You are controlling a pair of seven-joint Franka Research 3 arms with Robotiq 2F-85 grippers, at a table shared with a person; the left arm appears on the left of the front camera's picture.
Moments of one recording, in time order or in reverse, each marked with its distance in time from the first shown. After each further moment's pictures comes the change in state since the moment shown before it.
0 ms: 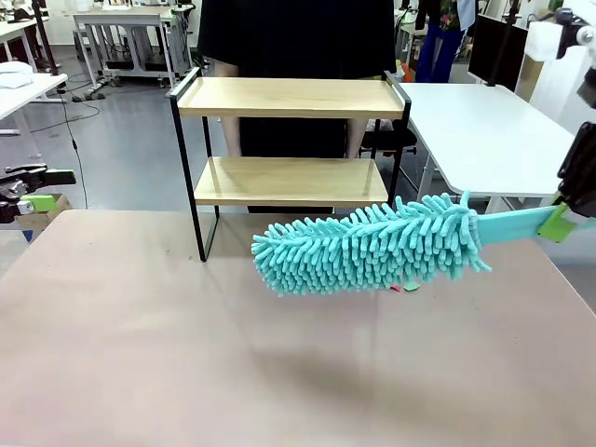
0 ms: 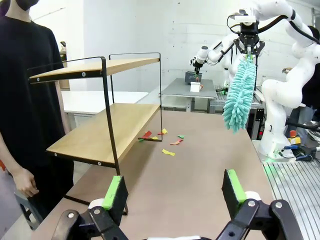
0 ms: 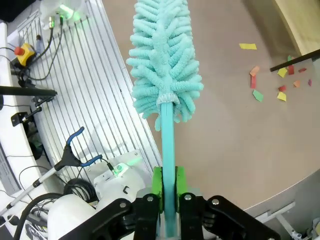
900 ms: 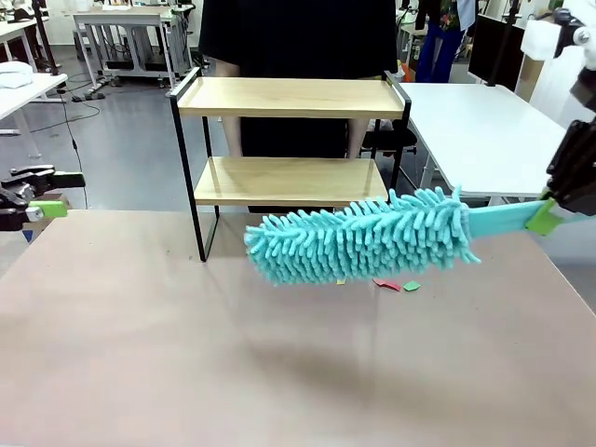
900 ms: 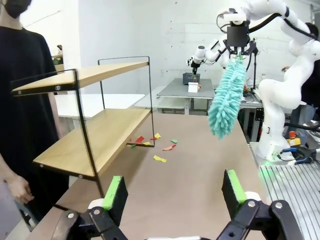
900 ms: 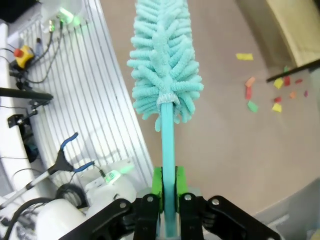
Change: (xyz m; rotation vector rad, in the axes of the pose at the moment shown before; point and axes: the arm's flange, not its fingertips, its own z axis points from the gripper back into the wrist) left arm 0.013 -0.046 -0.033 0.007 0.005 -0.027; right arm 0.000 -0.017 -0.007 -0.009 -0.073 0.053
